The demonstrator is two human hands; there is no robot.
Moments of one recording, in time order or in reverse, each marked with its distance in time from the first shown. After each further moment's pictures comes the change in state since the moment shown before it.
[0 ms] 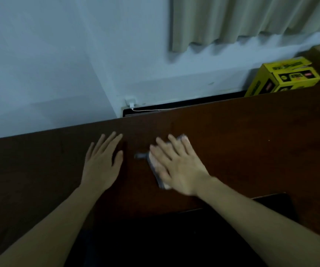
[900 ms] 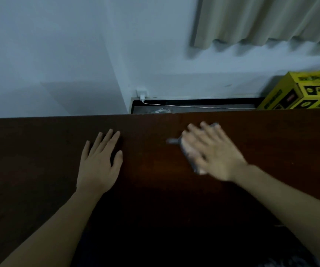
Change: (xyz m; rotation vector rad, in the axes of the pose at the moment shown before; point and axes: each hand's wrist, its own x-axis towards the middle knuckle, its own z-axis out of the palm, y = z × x) left_hand -0.003 -0.015 0.006 0.014 0.023 -0.108; right_hand 0.029 0.094 -0.009 -0.075 0.054 -0.046
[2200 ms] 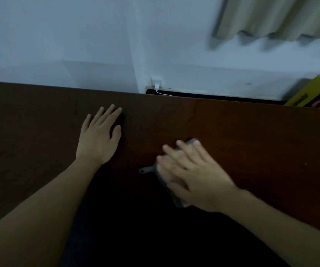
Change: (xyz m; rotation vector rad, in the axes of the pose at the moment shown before) left_hand -0.008 0.000 0.001 -0.025 0.111 -0.073; right_hand -0.045 -0.064 0.008 0.033 -0.091 -0.382
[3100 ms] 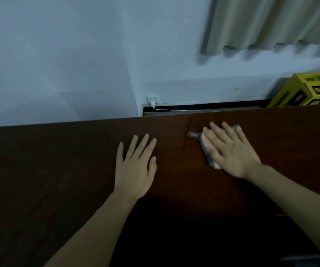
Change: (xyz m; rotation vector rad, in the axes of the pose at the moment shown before) left_hand -0.004 -0.026 -0.015 0.136 -0.142 0.252; right_hand 0.057 0.017 -0.014 0.010 0.091 0.629
